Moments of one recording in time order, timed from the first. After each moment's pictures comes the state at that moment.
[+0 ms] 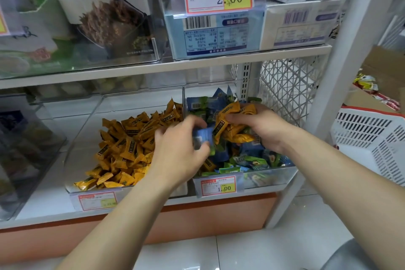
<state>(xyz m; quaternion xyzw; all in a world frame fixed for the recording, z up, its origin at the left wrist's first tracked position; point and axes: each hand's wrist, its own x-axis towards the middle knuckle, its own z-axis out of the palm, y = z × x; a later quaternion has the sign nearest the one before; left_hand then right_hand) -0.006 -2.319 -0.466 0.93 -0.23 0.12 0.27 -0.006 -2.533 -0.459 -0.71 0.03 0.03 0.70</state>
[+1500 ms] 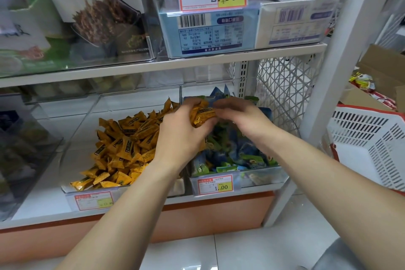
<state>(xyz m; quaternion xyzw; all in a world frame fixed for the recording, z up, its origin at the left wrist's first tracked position) 0.017 -2.340 -0.459 0.87 -0.21 0.18 0.40 -0.002 -2.512 -0.455 -0.76 0.02 -0.05 0.65</state>
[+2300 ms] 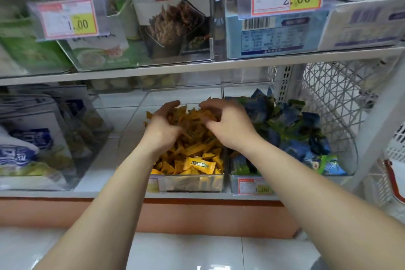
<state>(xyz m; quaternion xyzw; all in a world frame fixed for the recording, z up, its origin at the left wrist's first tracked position) 0.053 -2.219 -0.461 0.86 -0.06 0.06 0.50 0.029 -2.403 -0.455 -0.87 -0.11 -0.14 0.45</state>
